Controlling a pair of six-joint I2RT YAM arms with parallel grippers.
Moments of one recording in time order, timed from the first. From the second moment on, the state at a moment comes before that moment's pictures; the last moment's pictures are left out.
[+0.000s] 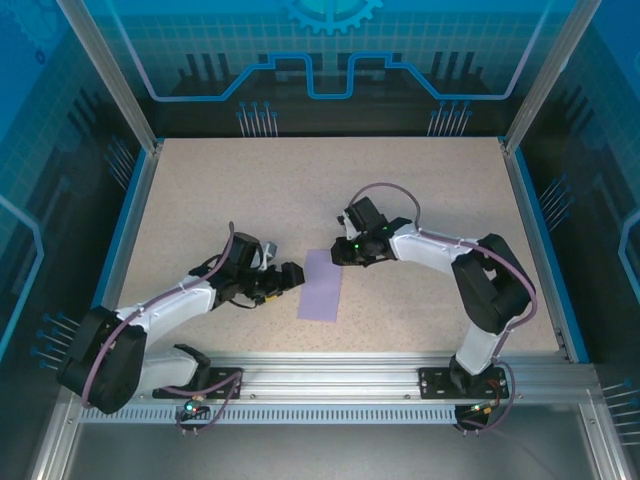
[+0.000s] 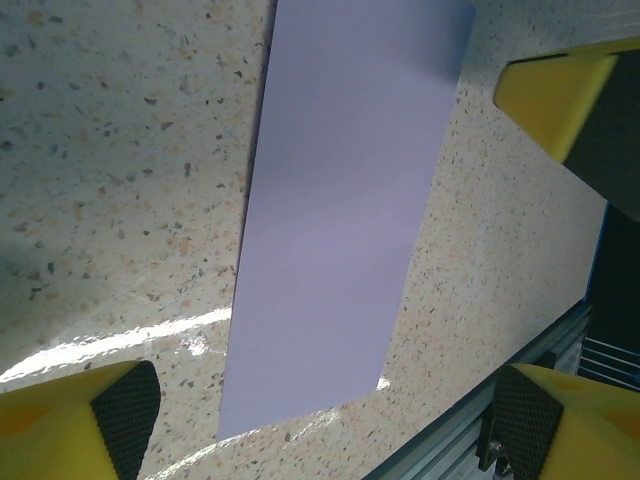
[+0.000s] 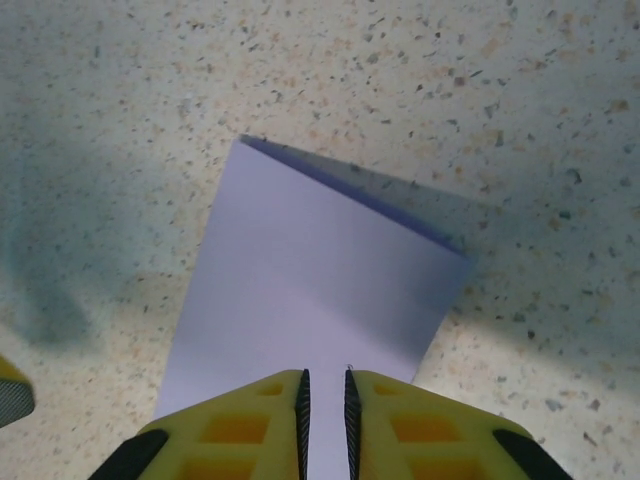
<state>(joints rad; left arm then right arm) -0.42 1.24 0.53 -0.20 0.52 -0.82 0.62 1.76 1.08 -0.38 -0.25 0.50</state>
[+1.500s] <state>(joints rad) -0.49 1.54 0.66 -0.17 0.61 -0.84 0.62 1.89 1.12 -0.38 -0.20 0.43</state>
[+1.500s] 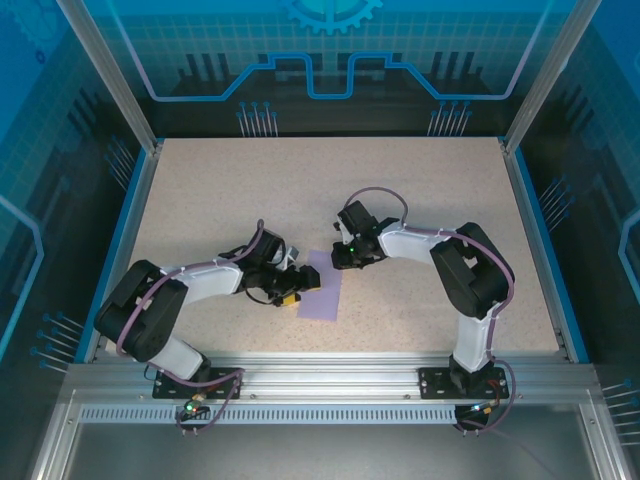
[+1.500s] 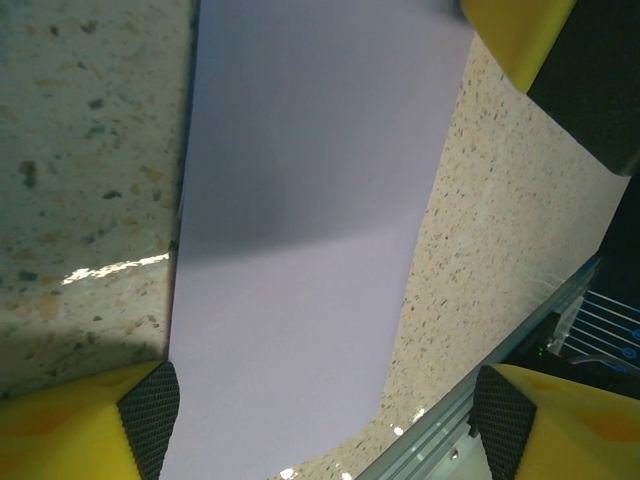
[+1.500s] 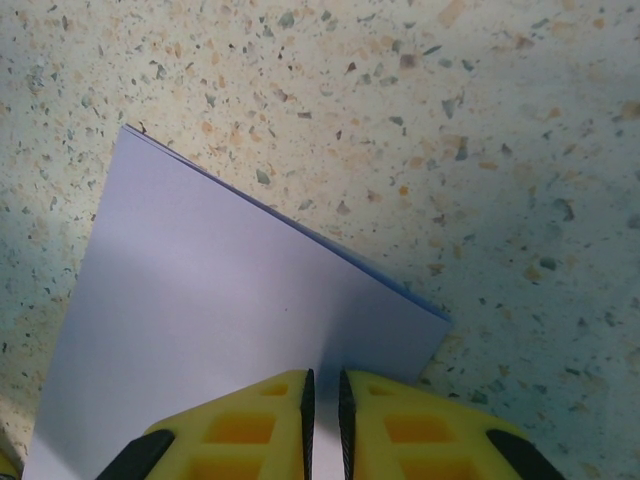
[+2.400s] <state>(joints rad) -0.56 1.62 0.80 -0.34 0.48 -0.77 0.61 1.90 1.13 -0.38 -0.20 0.42</state>
